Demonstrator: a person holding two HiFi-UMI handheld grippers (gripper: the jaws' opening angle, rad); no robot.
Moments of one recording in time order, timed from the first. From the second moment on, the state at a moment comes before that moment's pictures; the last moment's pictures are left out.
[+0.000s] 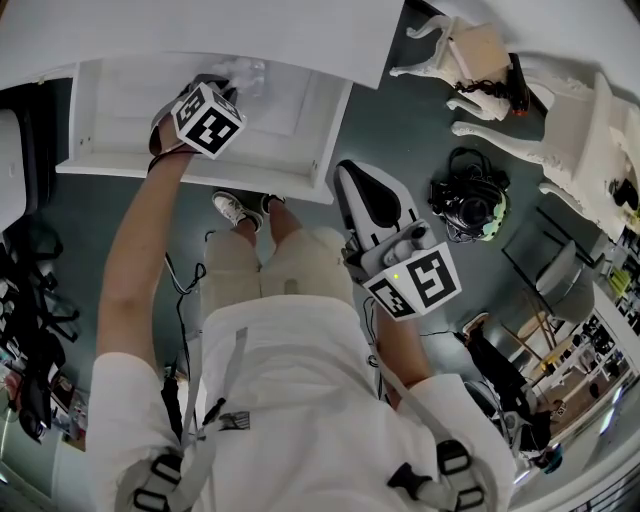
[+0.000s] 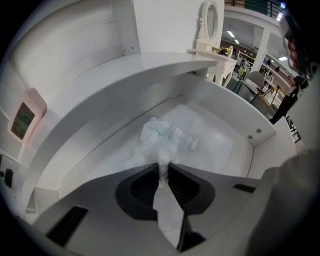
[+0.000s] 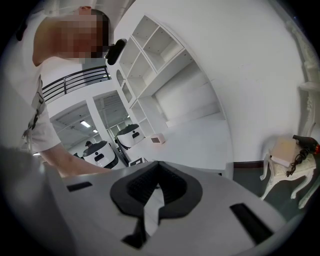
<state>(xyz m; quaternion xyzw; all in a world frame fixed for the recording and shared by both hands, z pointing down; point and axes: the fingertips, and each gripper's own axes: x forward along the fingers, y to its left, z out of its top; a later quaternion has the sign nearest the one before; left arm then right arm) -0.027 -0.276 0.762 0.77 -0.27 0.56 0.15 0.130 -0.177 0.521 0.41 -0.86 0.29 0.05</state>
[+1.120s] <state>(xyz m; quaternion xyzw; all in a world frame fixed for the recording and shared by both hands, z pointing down) -0.026 -0.272 0.769 0.76 -0.23 0.59 0.16 0.128 -0.148 0.500 0.43 -0.86 0.28 0.03</state>
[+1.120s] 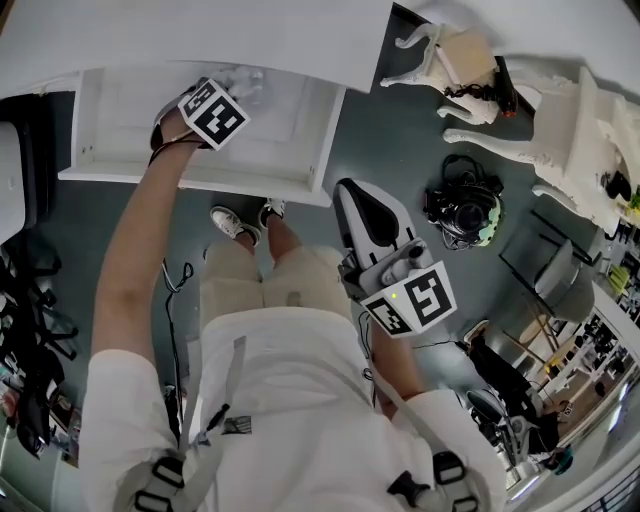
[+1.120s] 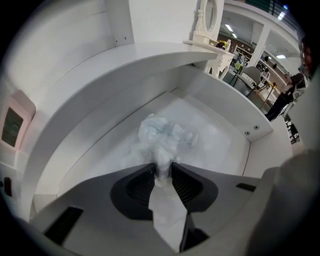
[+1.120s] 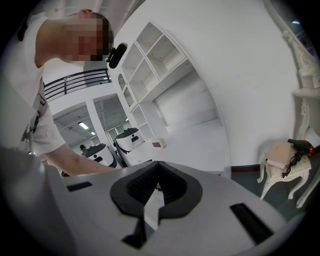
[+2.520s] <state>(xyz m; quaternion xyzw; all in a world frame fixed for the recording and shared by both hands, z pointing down) -0.111 -0.205 0.598 0.81 -0.39 0.40 0.16 0.076 -0.070 0.359 0.48 -0.86 0.16 0.01</state>
